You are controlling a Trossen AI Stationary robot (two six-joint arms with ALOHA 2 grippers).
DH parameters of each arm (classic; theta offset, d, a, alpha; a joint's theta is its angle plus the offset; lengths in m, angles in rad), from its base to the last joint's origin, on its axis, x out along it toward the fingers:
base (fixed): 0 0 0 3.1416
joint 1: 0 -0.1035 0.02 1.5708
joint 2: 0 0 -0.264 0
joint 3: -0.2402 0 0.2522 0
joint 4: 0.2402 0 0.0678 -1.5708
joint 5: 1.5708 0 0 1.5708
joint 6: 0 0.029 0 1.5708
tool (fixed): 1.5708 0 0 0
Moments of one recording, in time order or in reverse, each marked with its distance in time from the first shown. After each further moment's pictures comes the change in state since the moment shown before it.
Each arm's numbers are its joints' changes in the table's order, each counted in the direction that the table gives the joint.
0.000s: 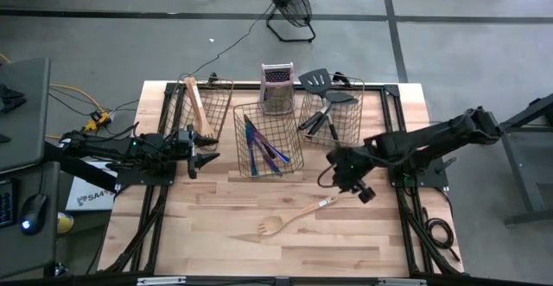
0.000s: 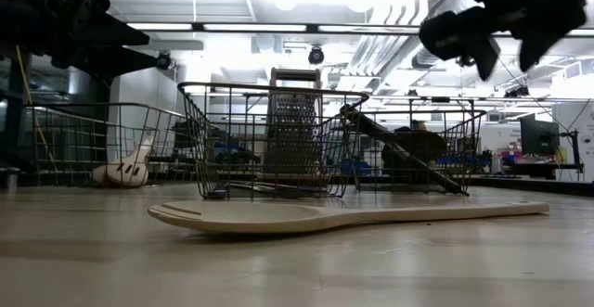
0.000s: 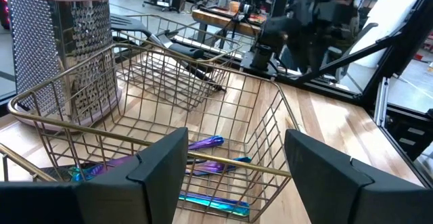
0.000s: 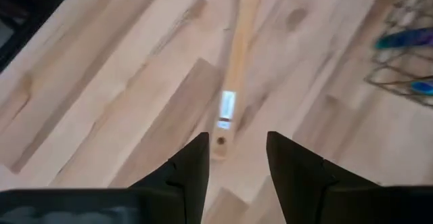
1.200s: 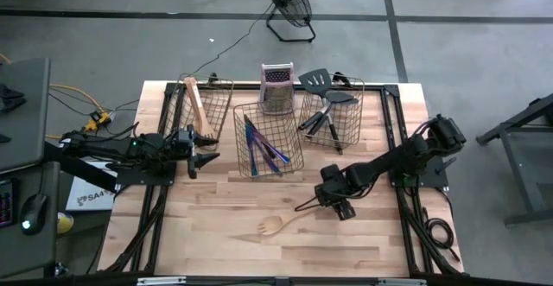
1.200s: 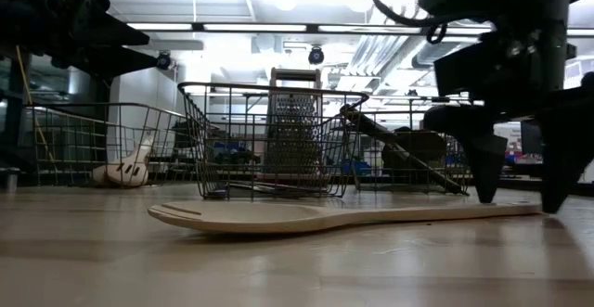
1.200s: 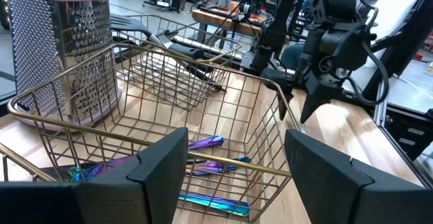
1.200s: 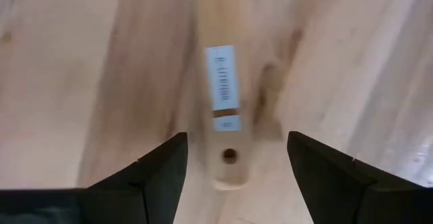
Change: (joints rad) left arm 0.000 0.000 0.000 0.000 0.000 0.000; right arm -0.172 0.433 0.005 -0.135 0.235 0.376
